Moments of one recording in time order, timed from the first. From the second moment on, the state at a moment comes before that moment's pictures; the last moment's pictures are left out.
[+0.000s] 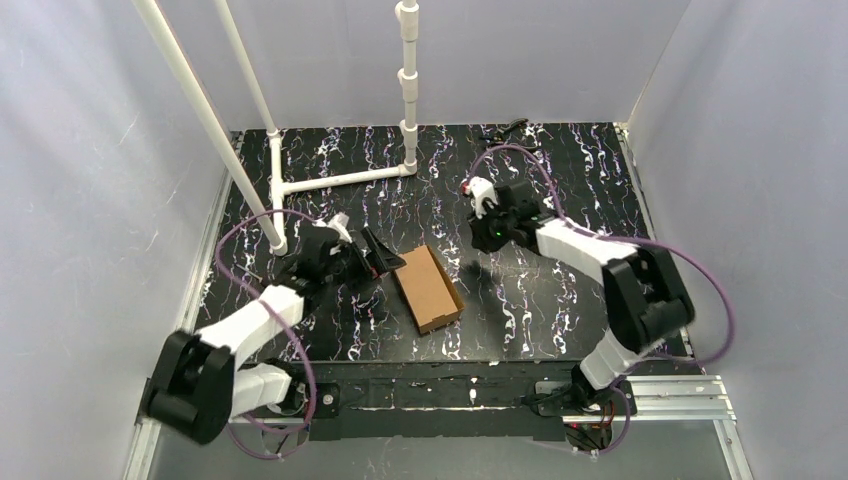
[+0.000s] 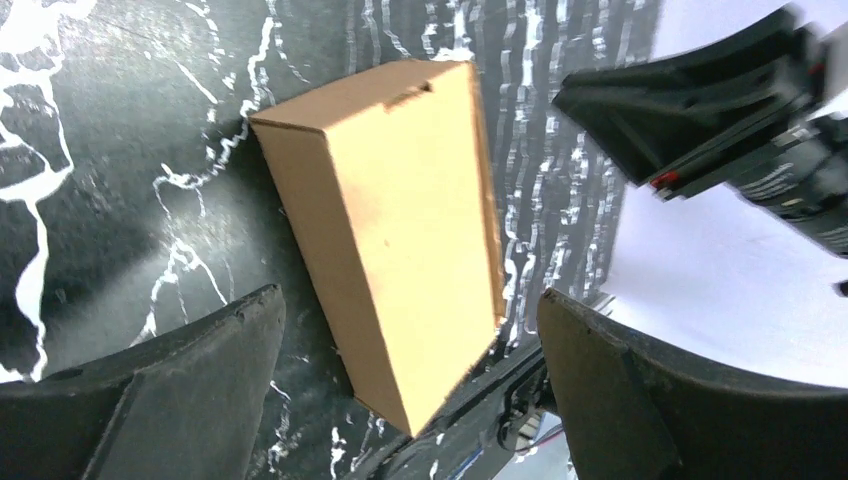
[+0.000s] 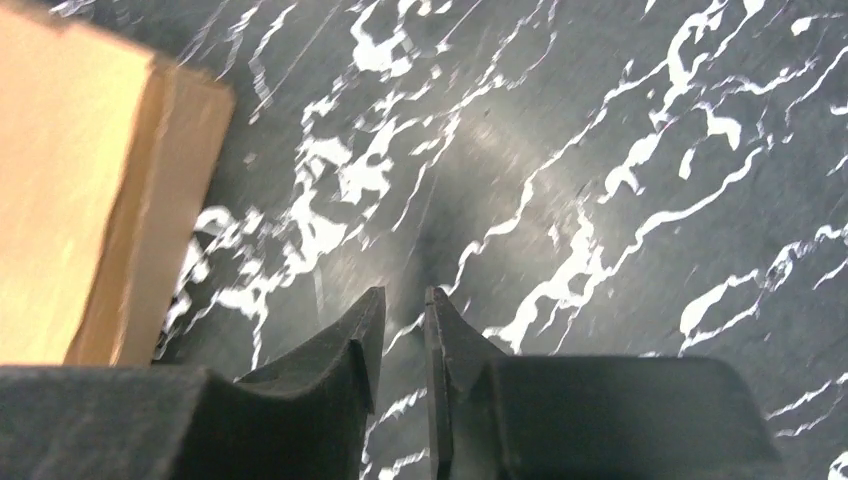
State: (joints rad) left arm -0.41 1.24 0.54 0.03 0.34 -0.93; right arm 0.51 1.68 1.04 -0.19 -0.26 -0.19
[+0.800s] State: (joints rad) left arm -0.55 0.64 0.12 0.04 0.30 -1.15; right arm 0.43 1.26 0.59 -0.08 -0.66 -0.23
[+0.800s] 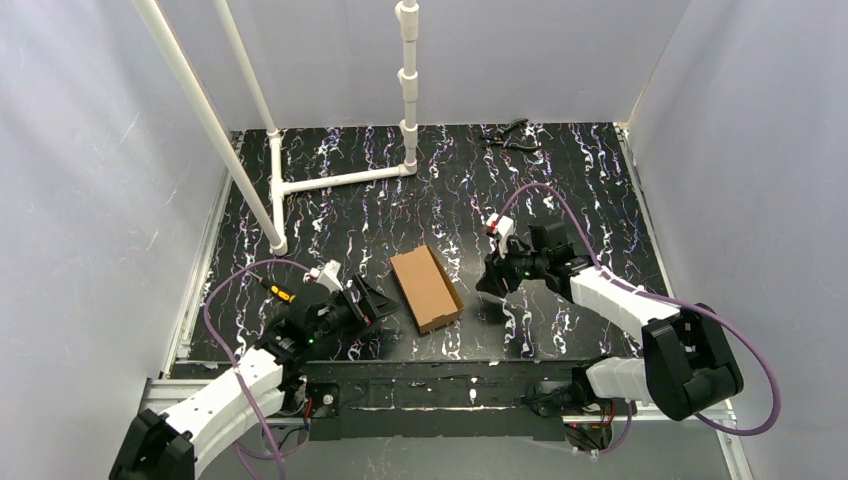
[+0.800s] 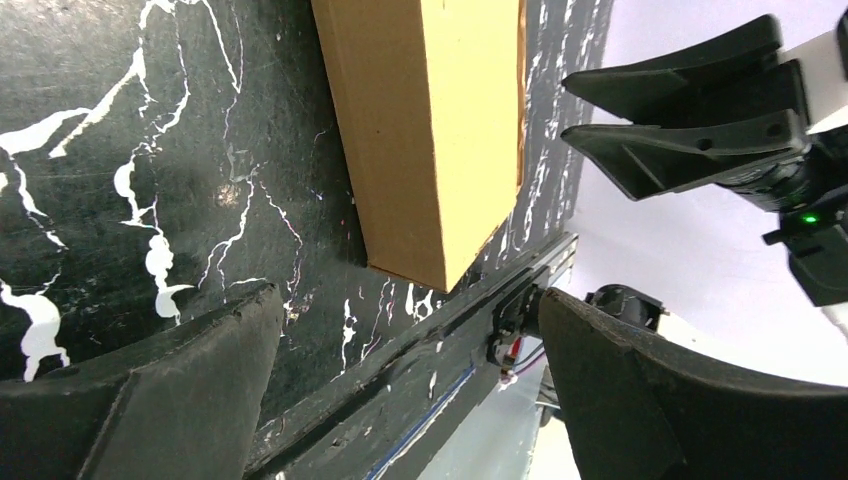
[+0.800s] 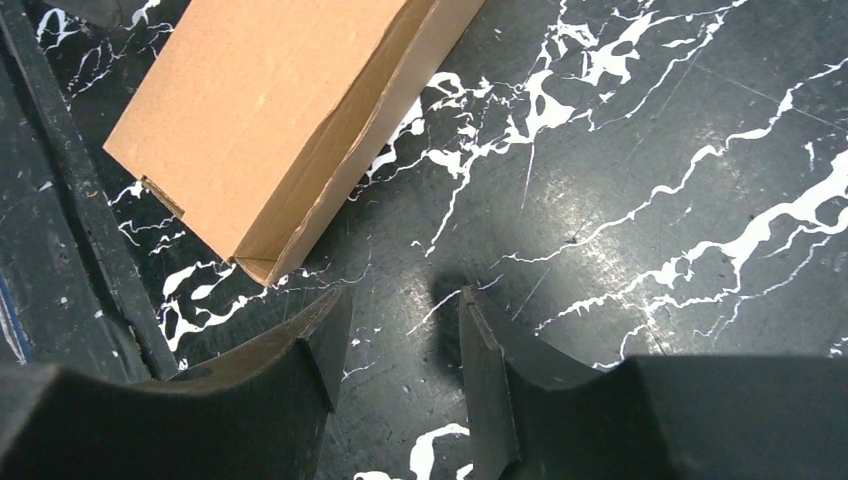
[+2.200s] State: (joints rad) left arm -0.76 1.36 0.54 0.08 0.13 -1.12; right arm 0.72 1.44 0.62 -0.10 -0.45 0.01
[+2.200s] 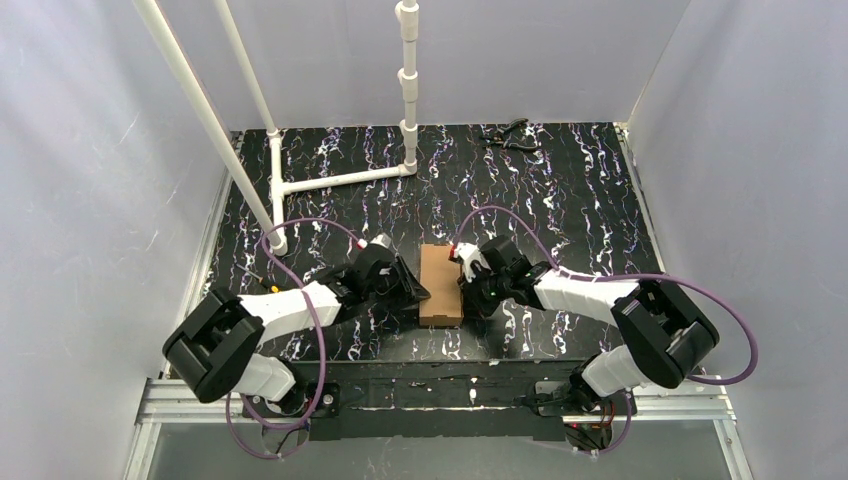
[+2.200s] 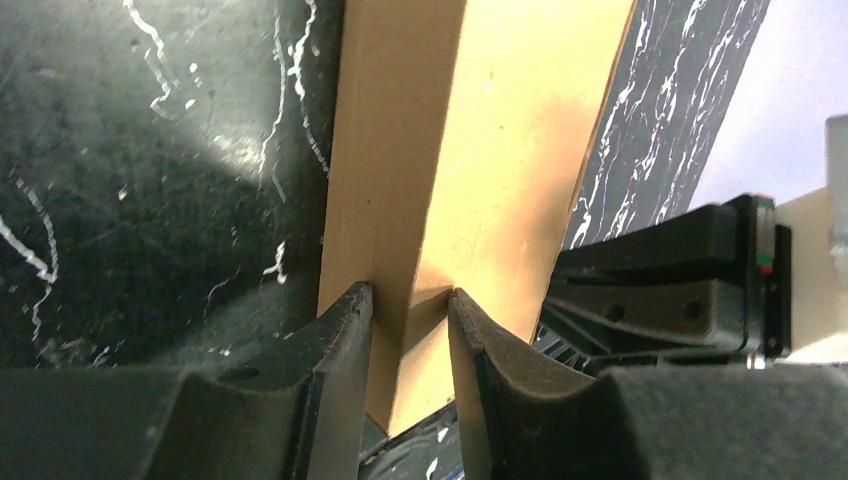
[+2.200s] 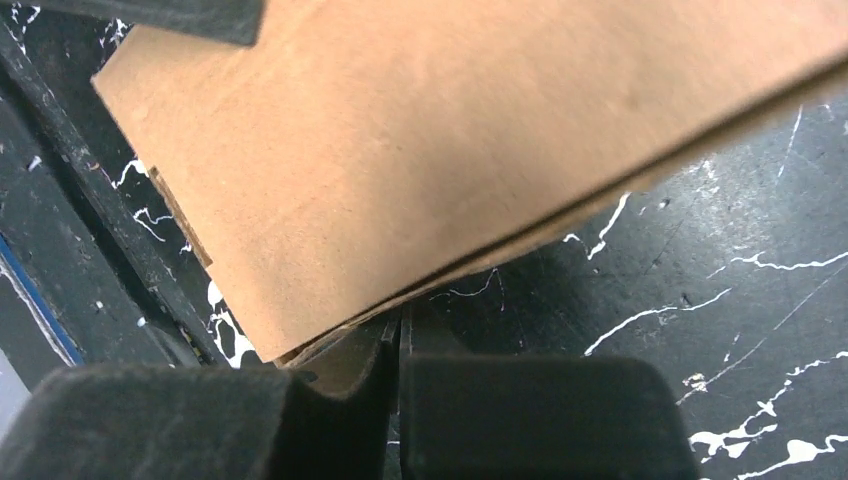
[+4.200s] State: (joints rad) left arm -0.59 1.42 0.74 -0.10 0.22 -0.87; right arm 0.51 1.60 1.04 -0.26 -0.17 -0.16
